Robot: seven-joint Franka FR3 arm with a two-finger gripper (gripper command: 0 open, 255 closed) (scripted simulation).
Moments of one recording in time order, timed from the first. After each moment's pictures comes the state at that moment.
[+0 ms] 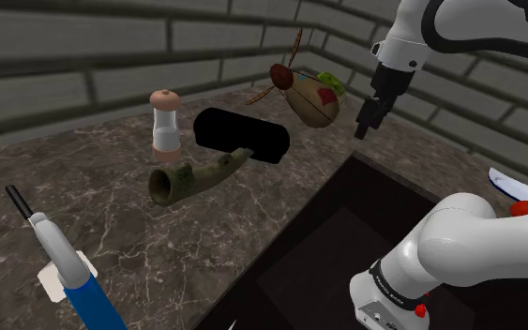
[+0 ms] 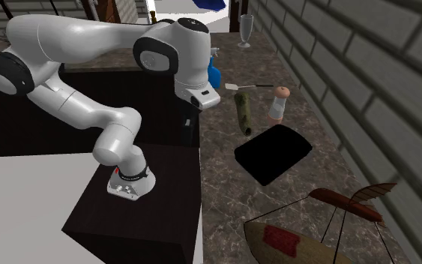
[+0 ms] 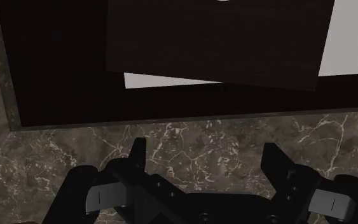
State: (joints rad) arm -0.01 -0.82 -0.05 -2.45 -0.10 1.54 -0.08
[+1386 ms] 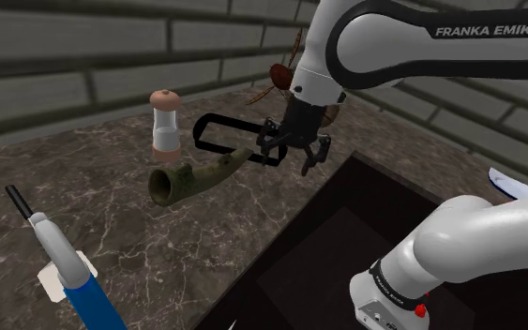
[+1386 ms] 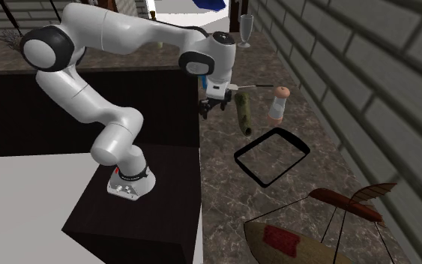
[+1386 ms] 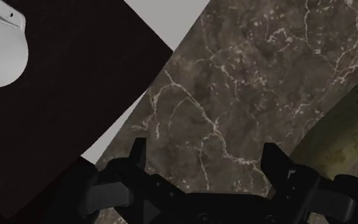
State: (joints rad) arm -0.10 -0.58 0.42 -2.46 0.40 1.85 0.96
